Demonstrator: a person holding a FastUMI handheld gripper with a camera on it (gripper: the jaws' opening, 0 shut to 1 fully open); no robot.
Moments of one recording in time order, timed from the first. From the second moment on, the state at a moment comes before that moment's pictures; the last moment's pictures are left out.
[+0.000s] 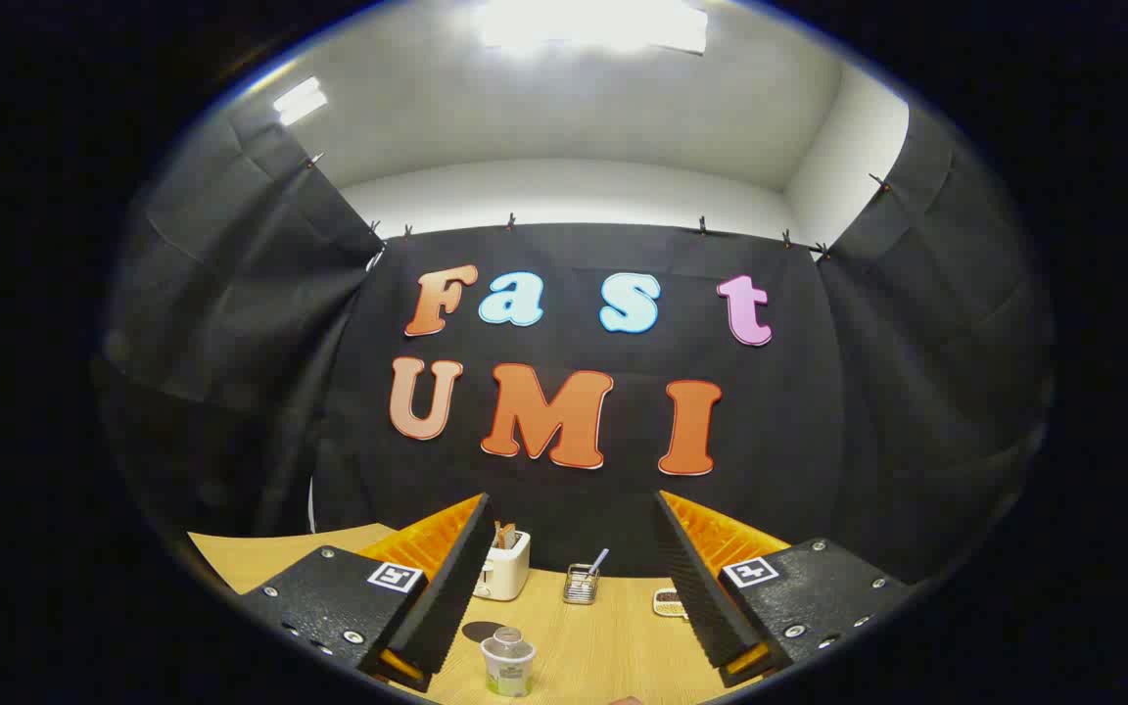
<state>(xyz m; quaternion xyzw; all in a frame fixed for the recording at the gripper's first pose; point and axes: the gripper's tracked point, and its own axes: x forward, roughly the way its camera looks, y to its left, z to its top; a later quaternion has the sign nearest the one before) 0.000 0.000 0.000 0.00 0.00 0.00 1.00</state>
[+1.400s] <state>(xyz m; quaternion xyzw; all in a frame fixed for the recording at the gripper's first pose) 0.008 0.019 -0.027 0.04 0.01 0.01 1.00</state>
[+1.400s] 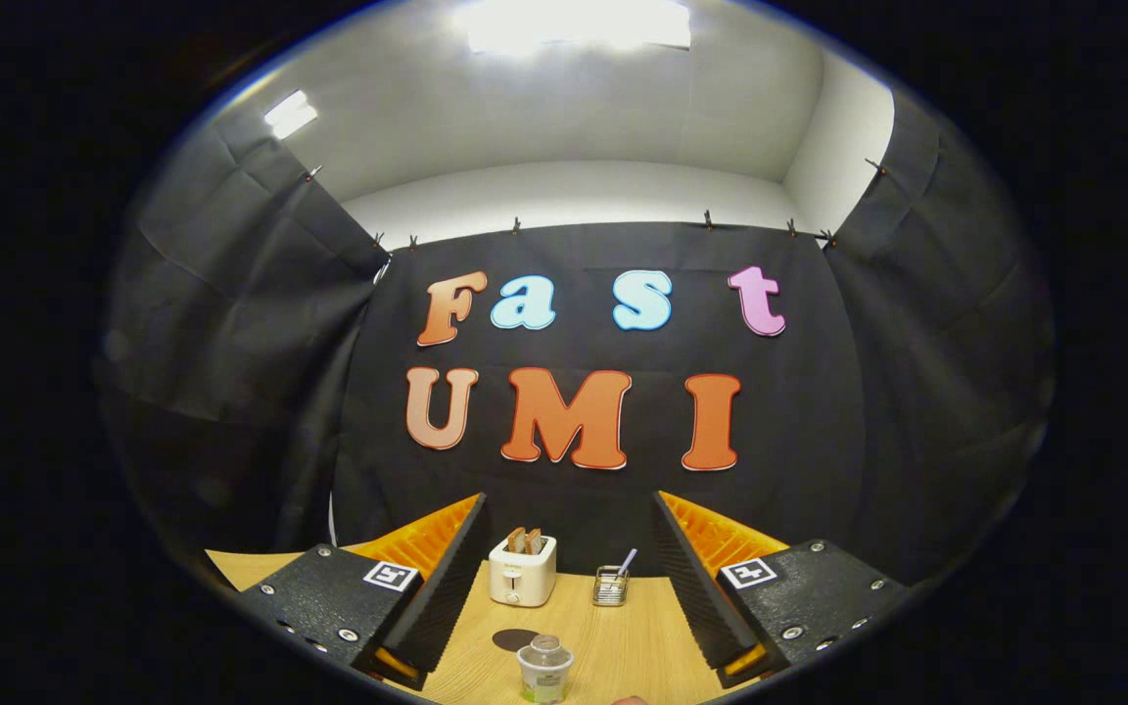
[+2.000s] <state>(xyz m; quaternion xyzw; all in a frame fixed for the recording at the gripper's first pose) 0.011 0.038 -0.175 0.08 0.12 0.03 0.99</state>
